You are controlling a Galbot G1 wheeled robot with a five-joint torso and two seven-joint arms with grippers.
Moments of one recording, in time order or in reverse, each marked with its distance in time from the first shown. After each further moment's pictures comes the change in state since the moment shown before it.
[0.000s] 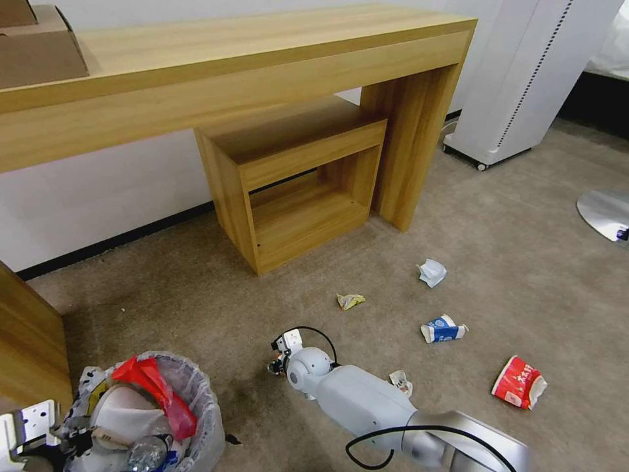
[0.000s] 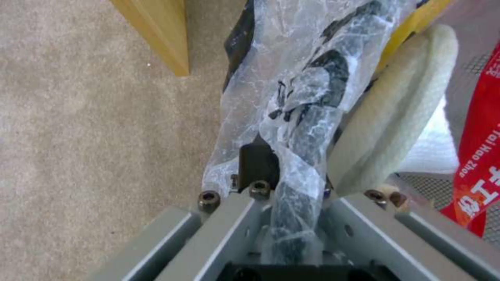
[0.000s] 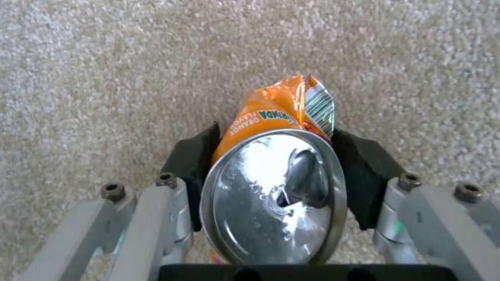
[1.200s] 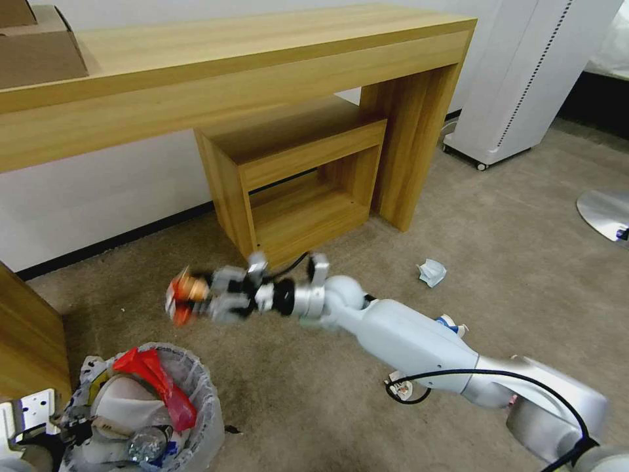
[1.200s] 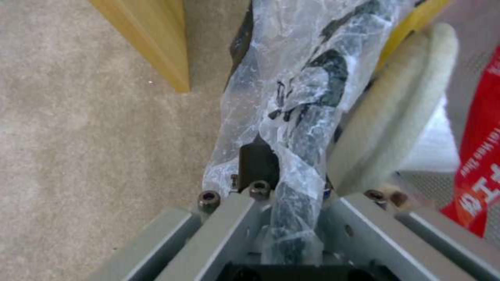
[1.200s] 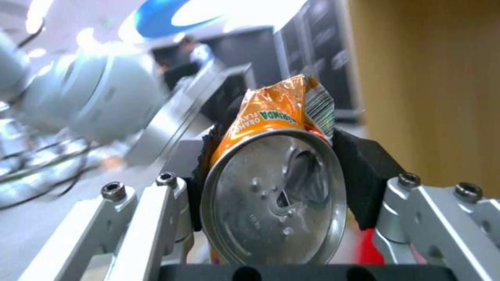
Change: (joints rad) left arm 0.003 0.032 -0.039 0.001 -0.024 -0.011 -0.001; right arm 0.309 -0.242 -0.201 0.479 0.223 0.572 -1.340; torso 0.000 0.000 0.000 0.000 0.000
